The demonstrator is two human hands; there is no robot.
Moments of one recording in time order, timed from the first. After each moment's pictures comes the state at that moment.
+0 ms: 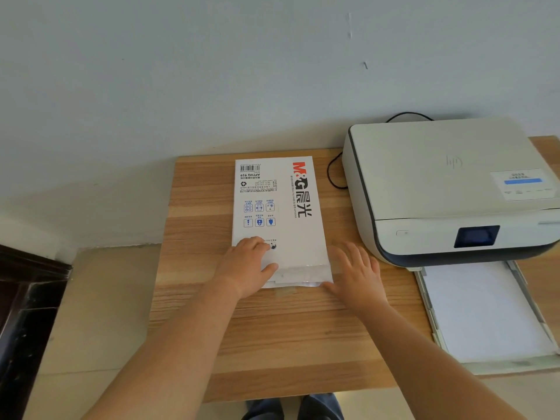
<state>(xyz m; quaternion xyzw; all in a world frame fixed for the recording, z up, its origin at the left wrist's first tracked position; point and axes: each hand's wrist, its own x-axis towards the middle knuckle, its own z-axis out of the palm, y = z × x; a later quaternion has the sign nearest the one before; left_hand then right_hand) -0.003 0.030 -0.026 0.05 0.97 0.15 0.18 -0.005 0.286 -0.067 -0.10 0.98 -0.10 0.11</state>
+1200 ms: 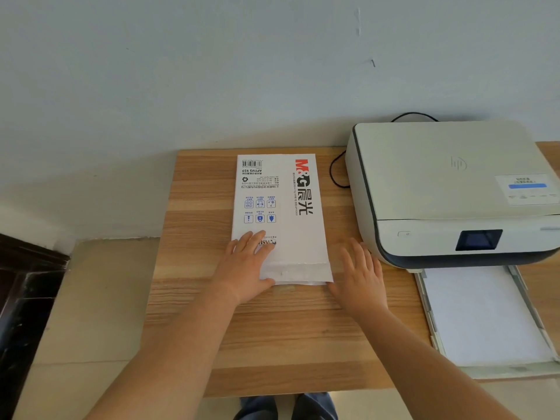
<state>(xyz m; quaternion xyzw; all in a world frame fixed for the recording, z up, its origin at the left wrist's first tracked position) 0.011 0.028 -0.044 0.08 0.98 0.08 0.17 0.002 0.288 -0.073 -0.07 0.99 -0.07 0.10</state>
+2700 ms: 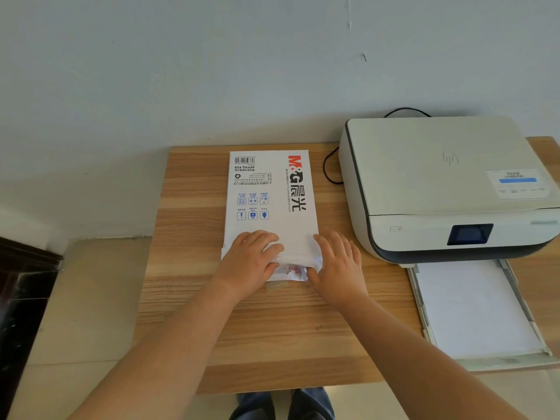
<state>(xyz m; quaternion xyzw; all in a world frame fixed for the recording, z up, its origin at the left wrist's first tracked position) 0.006 0.042 -0.050 0.21 0.97 0.13 -0.06 -0.004 0.264 -0.061 -0.12 0.98 -0.15 0.06</state>
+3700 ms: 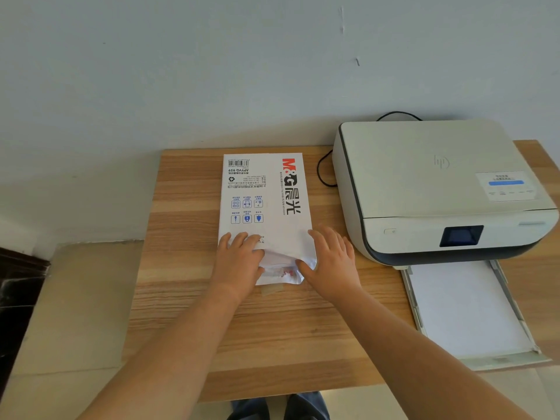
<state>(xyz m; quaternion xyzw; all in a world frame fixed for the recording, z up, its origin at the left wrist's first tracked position) 0.002 0.045 -0.055 0.08 0.99 0.03 0.07 -0.020 0.260 -0.059 -0.11 0.98 -0.18 0.04</state>
